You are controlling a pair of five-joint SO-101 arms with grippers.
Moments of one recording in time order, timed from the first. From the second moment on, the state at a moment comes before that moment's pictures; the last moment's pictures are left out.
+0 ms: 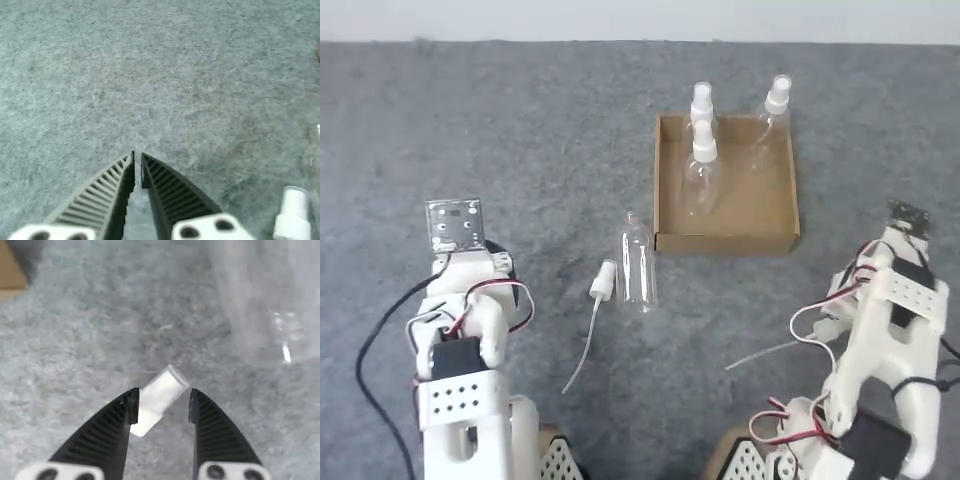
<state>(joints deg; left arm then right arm) -17.5 -68.5 80.6 40.9 -0.9 25.0 -18.9 49.5 59.4 3.1</state>
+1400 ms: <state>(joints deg) -15.6 -68.5 81.1 40.9 -0.9 21.5 -18.8 53.5 56.0 -4.6</state>
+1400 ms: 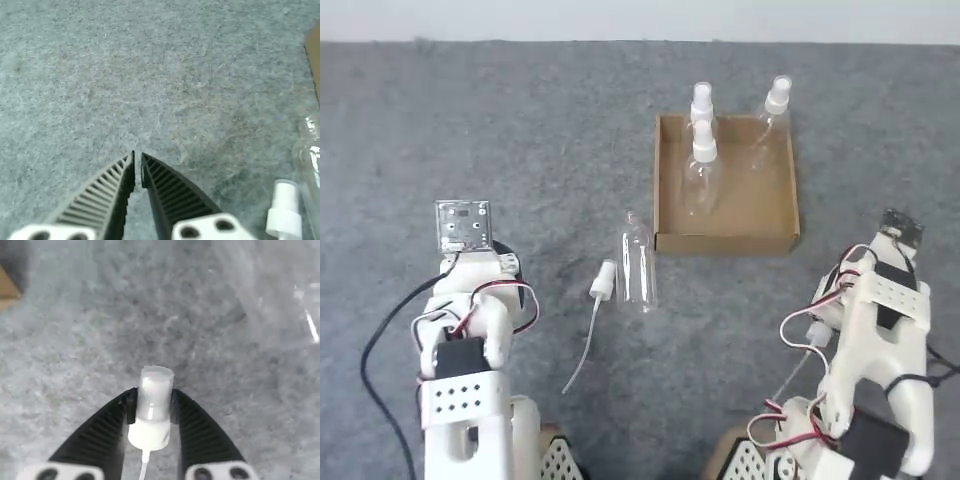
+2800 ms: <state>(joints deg) -17.9 -68.5 81.1 42.7 -0.7 -40.9 -3.8 3.8 77.2 -16.0</state>
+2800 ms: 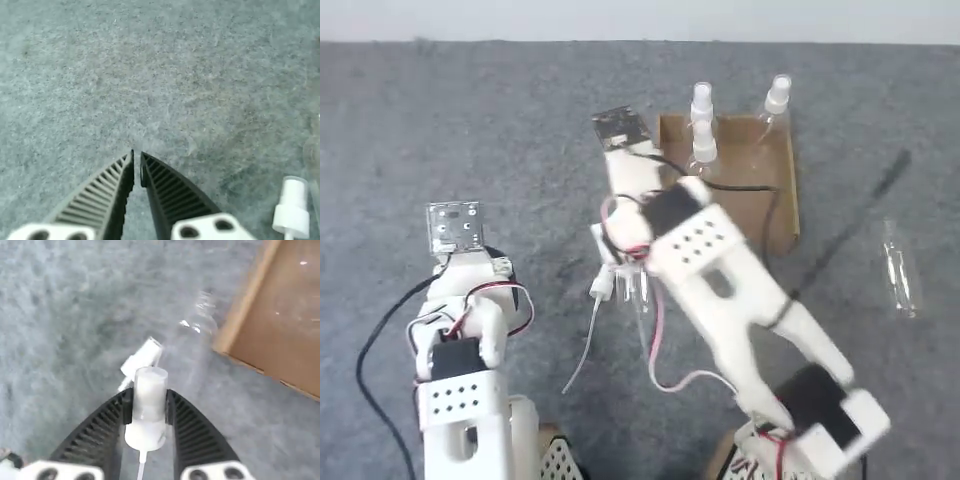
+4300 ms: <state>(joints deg) -18.2 -68.5 81.1 42.7 -0.9 -44.4 18.5 -5.7 71.0 -25.2</state>
